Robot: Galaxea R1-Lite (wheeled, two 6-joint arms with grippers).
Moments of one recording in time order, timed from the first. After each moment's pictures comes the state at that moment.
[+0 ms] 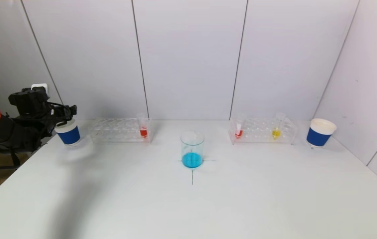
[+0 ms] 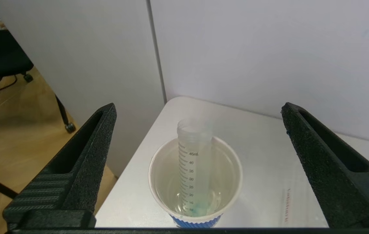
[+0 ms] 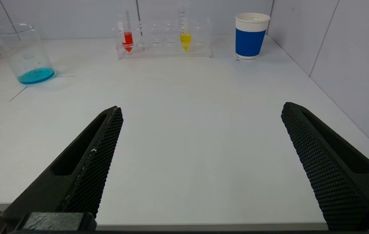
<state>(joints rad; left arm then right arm) 0.24 2.19 -1.23 -0.86 0.12 0.02 0.01 0.00 0.00 0.00 -0.02 0.04</state>
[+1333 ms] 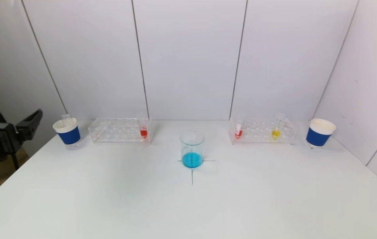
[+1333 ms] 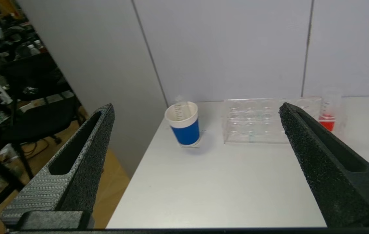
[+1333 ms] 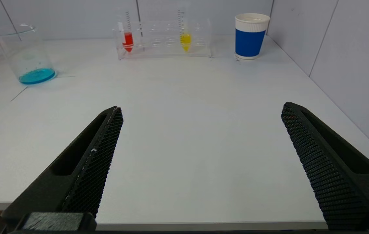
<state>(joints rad) -0.08 1.06 -0.43 -0.74 0.31 0.23 0.01 0.00 0.00 0.00 -0.02 0.04</state>
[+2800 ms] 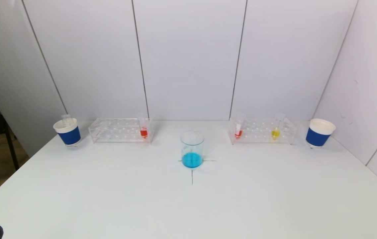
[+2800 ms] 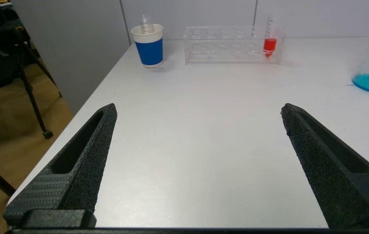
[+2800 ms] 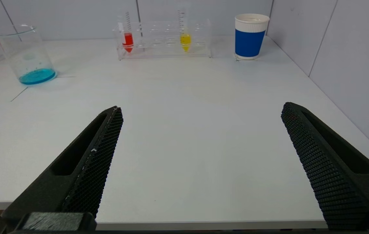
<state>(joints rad) 0.05 0.25 -0.09 -0.16 0.07 0.04 0.01 0.00 0.00 0.00 -0.02 0.04</state>
